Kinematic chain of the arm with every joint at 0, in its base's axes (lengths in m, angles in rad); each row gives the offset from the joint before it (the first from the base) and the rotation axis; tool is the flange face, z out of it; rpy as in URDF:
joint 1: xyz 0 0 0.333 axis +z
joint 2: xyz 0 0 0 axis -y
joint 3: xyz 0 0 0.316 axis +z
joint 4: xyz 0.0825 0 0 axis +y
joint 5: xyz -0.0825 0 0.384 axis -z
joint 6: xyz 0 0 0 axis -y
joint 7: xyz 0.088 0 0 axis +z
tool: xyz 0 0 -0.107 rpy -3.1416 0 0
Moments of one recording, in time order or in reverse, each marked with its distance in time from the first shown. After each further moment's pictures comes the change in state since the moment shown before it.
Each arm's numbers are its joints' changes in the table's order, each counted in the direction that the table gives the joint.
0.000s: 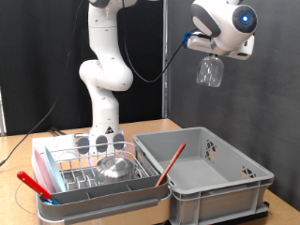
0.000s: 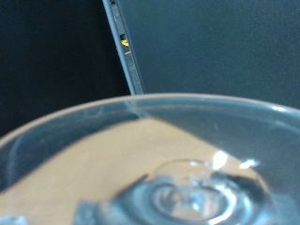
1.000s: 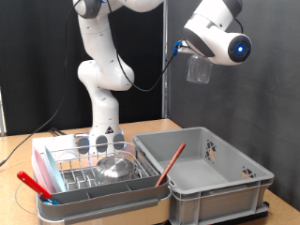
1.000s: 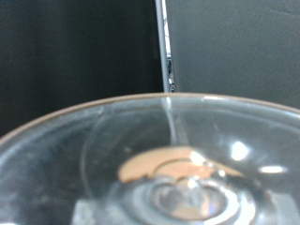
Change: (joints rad) arm 0.123 -0.246 -0.099 0.039 0.009 -0.136 0.022
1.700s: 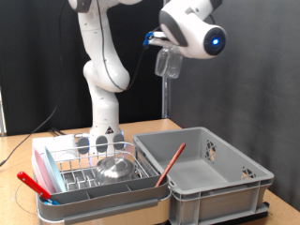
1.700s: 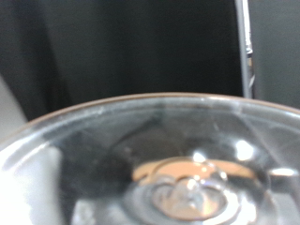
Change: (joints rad) arm -0.379 0.078 0.207 0.008 0.171 -0.291 0.126
